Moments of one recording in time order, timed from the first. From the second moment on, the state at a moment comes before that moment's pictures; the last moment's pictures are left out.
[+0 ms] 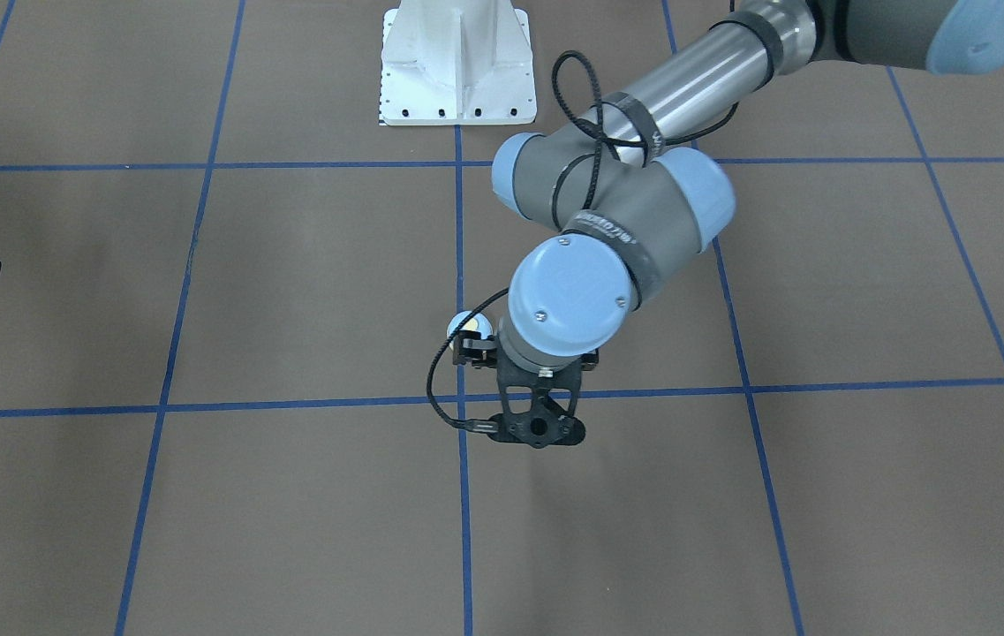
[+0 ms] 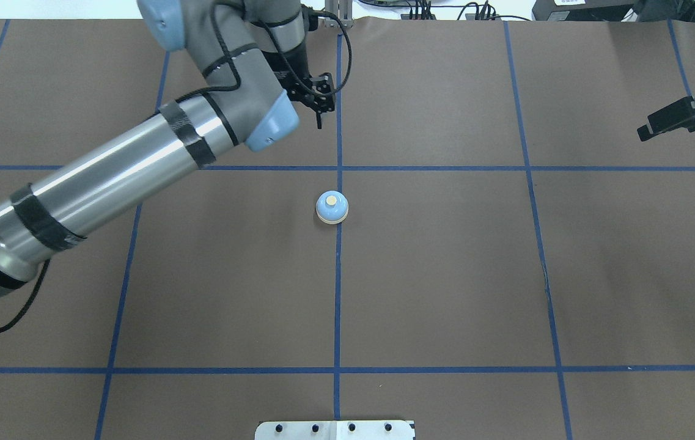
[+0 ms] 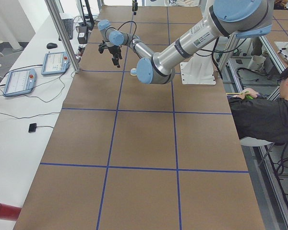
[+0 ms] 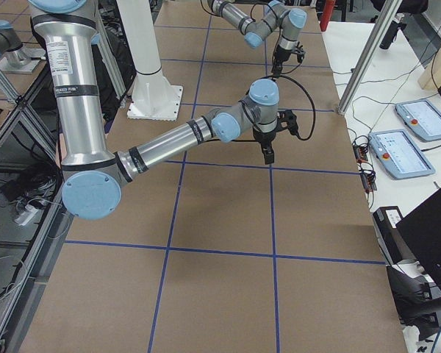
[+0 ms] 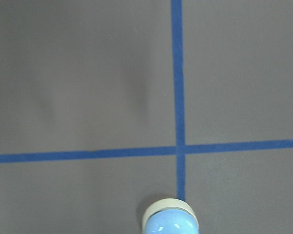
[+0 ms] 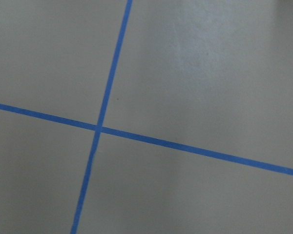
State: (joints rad) left arm -0.86 -2.63 -1.14 -1.44 -2.30 -0.70; right arm 1.21 -1.44 1.92 -1.45 2.32 0.42
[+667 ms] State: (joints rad) left arm -1.15 -2.11 -1.62 -1.35 -2.29 -0.22; right arm 1.06 -1.23 1.93 -1.59 2.29 0.55
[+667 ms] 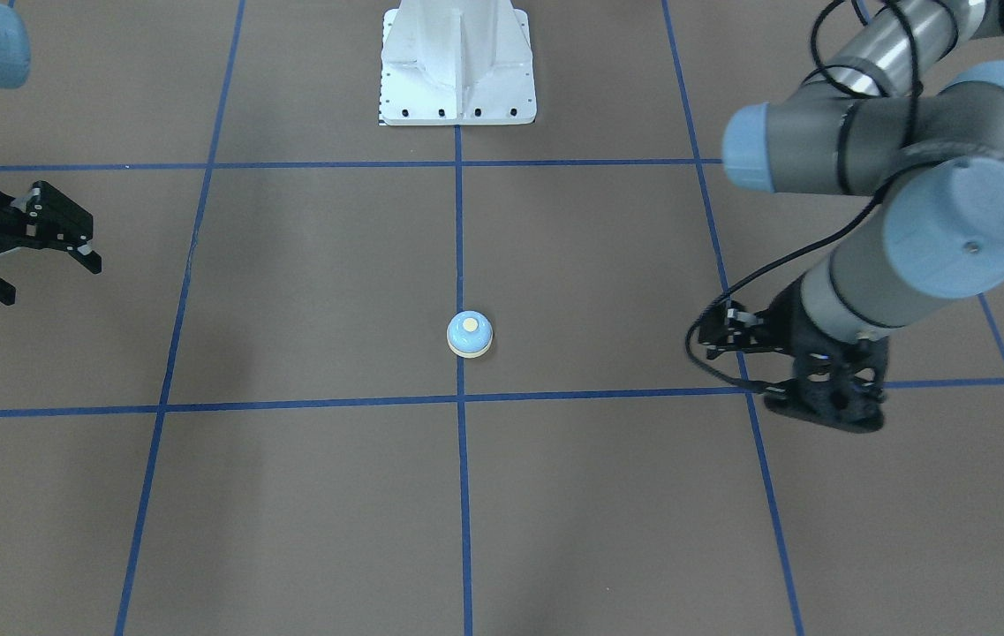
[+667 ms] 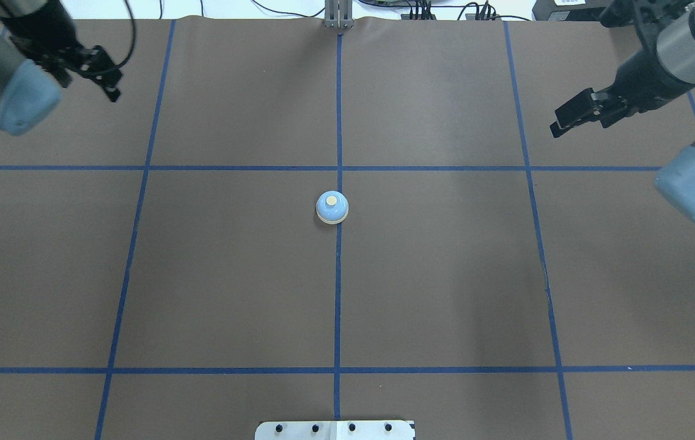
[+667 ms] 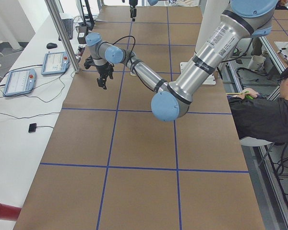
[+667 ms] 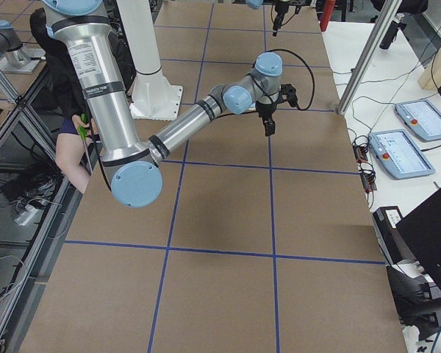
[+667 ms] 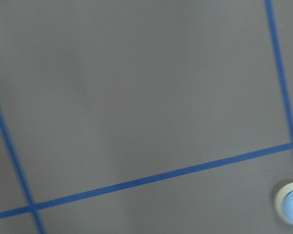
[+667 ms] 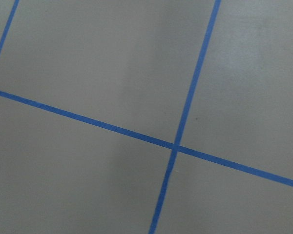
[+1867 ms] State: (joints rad) left arm -1.54 -1.31 -1.90 -1.60 -2.34 0.06; right arm 0.68 -0.84 1.72 -1.67 1.98 0.93
